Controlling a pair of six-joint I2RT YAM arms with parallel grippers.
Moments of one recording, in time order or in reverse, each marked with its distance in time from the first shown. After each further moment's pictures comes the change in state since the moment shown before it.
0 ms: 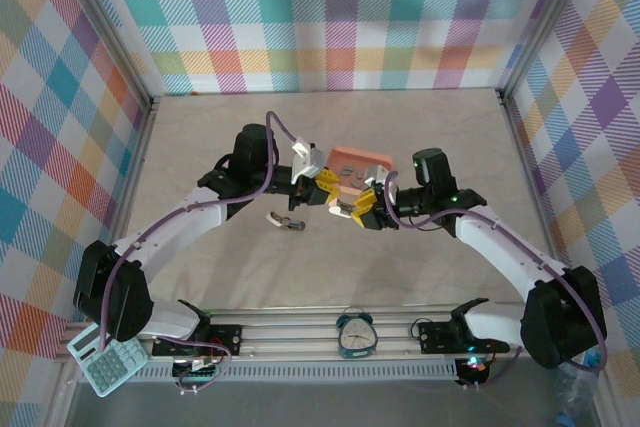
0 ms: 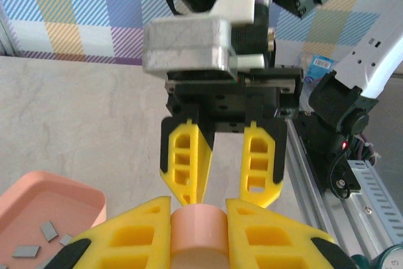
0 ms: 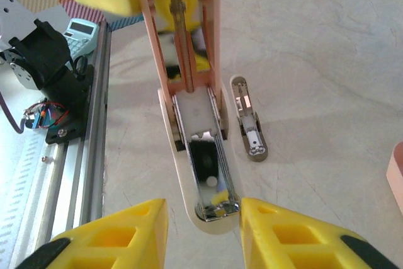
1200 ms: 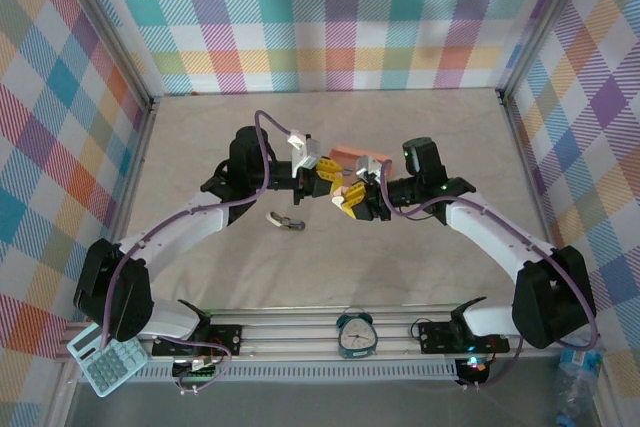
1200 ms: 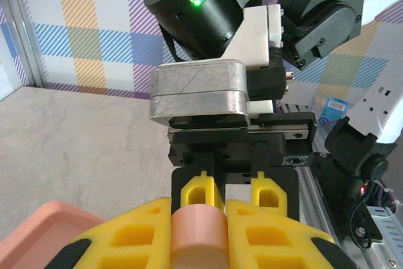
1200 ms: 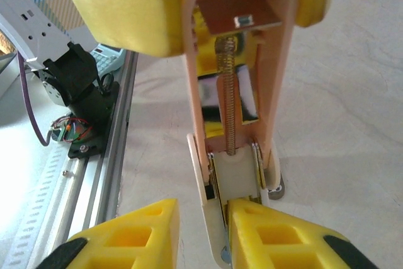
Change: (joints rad) left arm -0.004 0.000 -0.076 0.328 -0.029 -0.226; right arm 0.029 0.104 0.074 0.065 -0.095 0.021
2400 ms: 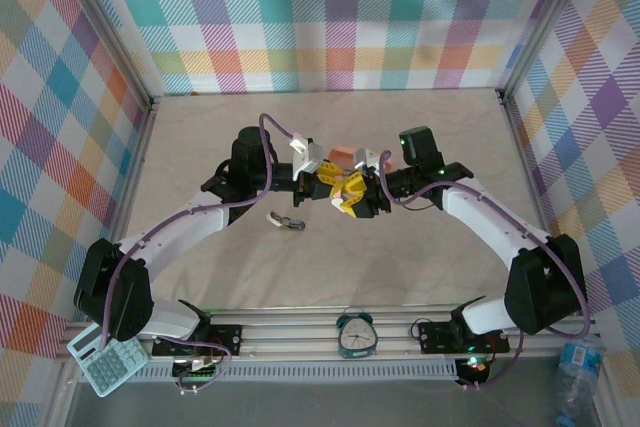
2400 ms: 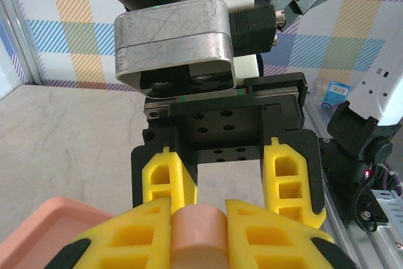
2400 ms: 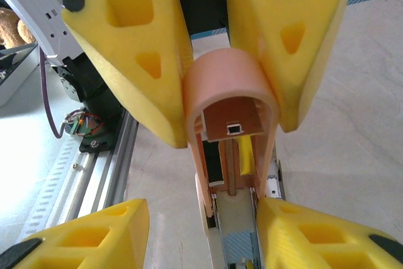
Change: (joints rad) left arm -0.013 0.003 0.008 -0.062 0.002 0.087; right arm -0.014 0.084 0.138 -0.158 -0.073 -0.147
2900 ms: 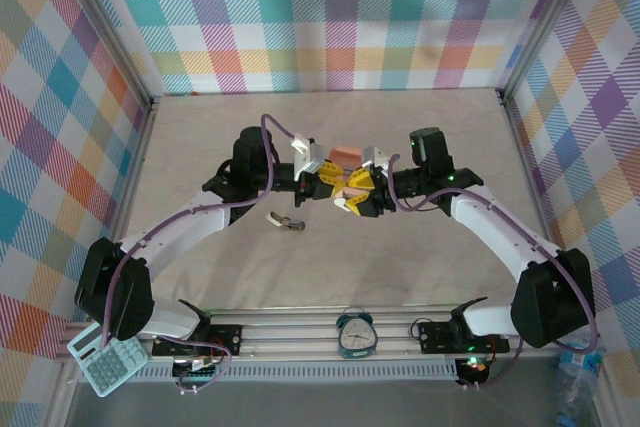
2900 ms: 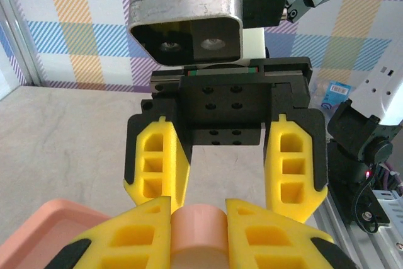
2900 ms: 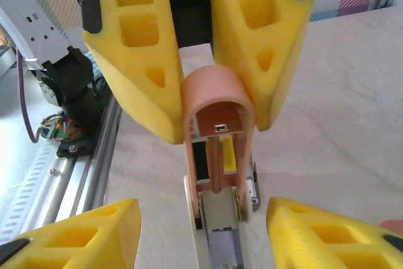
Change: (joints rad) left arm -0.006 0.004 0.006 0.001 -0.002 0.004; right arm -0.035 -0.082 -0.050 0.067 0.040 0.023
